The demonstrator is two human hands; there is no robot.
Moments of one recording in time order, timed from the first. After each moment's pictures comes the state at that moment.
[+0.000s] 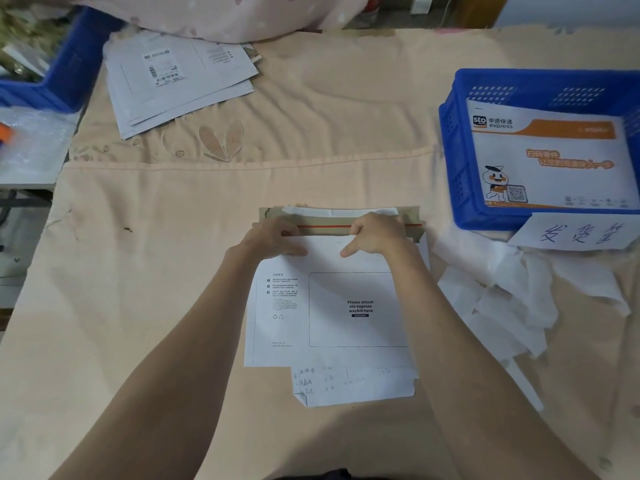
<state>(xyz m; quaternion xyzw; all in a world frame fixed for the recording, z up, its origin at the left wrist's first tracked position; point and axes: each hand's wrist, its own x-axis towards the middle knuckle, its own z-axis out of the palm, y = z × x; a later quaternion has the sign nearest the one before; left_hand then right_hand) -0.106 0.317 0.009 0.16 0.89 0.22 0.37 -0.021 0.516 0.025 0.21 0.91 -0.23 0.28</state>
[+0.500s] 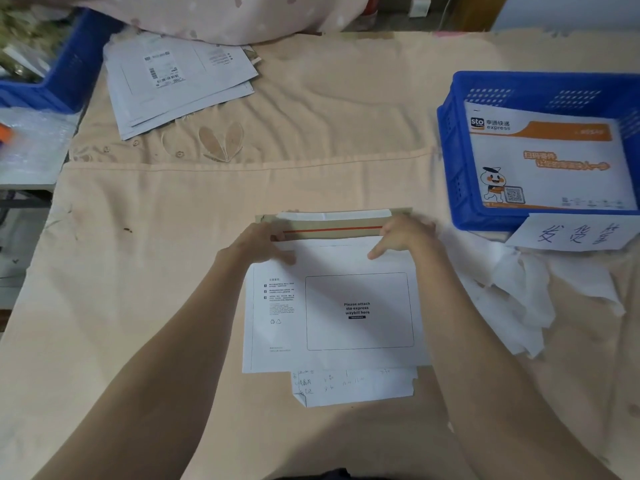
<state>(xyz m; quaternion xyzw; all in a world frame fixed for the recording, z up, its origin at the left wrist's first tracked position) -0.102 0.302 0.021 0.18 0.88 0.23 0.36 -0.009 0.553 0.023 0.27 0.88 -0.19 0.33</state>
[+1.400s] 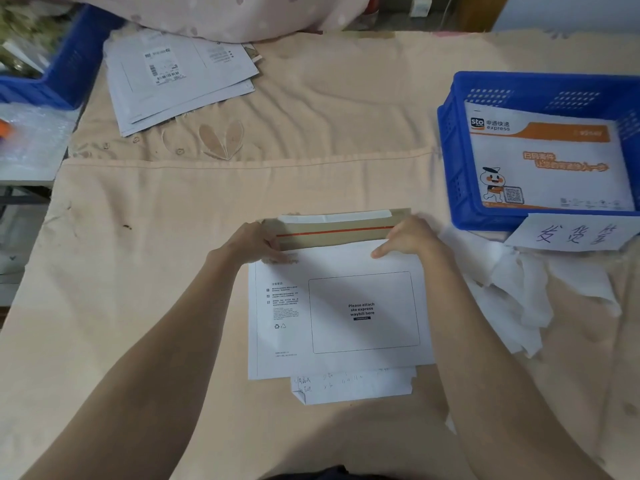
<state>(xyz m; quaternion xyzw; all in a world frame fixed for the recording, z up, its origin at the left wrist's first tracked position) -0.104 0.291 0.016 0.14 0.89 0.20 0.38 0.007 0.560 0.025 0.35 0.83 -0.33 0.27</state>
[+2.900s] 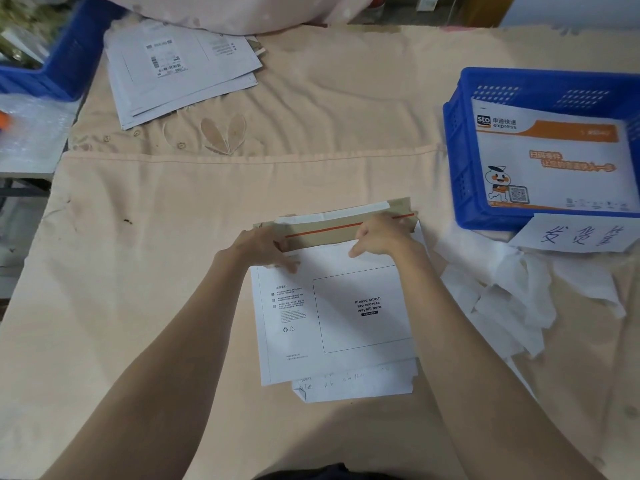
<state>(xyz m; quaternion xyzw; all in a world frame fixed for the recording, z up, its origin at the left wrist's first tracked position) -0.100 0.292 0.003 0.21 0.88 0.16 0.40 -0.013 0.518 0.024 0.23 0.89 -0.26 0.30</state>
